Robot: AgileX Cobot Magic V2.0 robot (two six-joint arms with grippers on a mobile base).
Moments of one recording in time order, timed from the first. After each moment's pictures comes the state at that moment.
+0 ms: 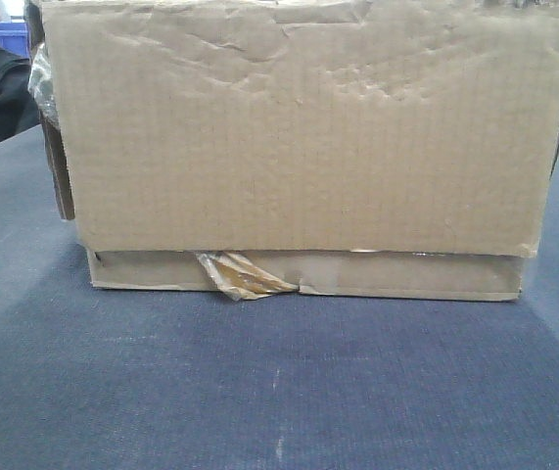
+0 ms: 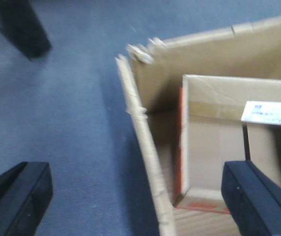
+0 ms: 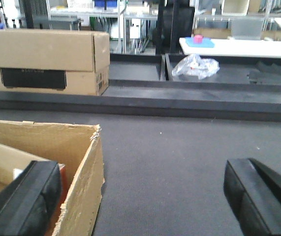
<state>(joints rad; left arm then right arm) -0.32 1.70 -2.15 0.17 1.22 -0.12 0.04 0.74 -1.03 0.12 0.49 -0.09</state>
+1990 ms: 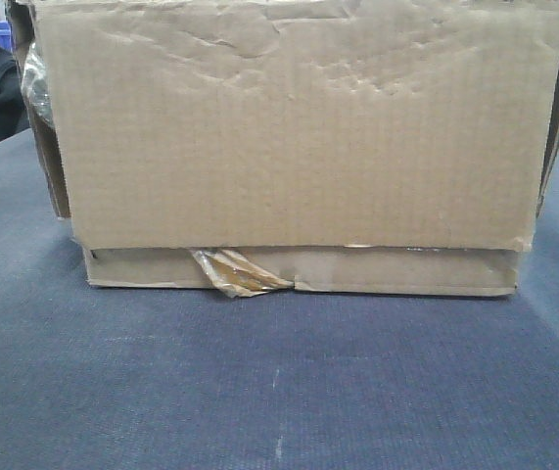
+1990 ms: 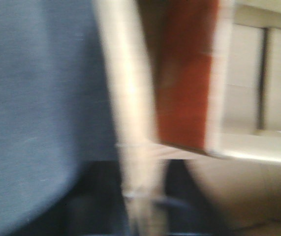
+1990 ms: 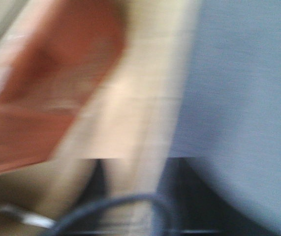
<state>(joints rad) -0.24 1.89 -1.93 -0.08 1.23 -0.04 0.23 1.65 -1.53 0.18 1.04 -0.12</state>
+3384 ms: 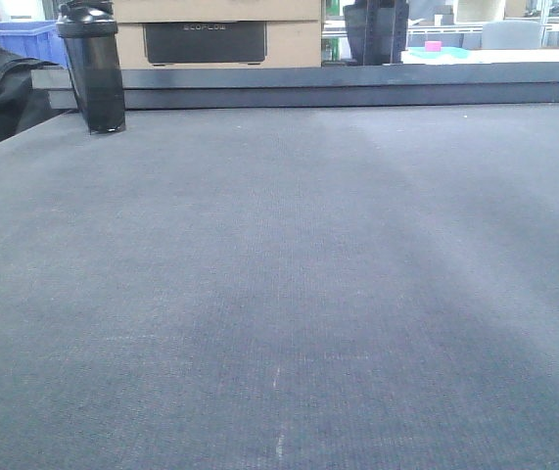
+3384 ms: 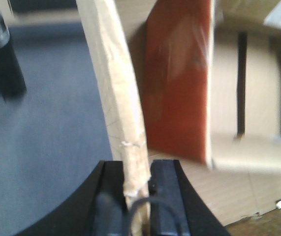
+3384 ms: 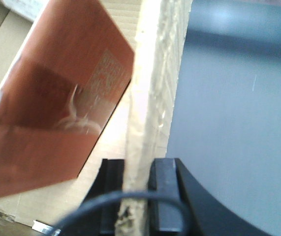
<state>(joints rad) -0.24 1.55 -2.15 -0.05 1.18 -0.04 0.23 1.38 -1.84 0.19 1.00 -0.11</state>
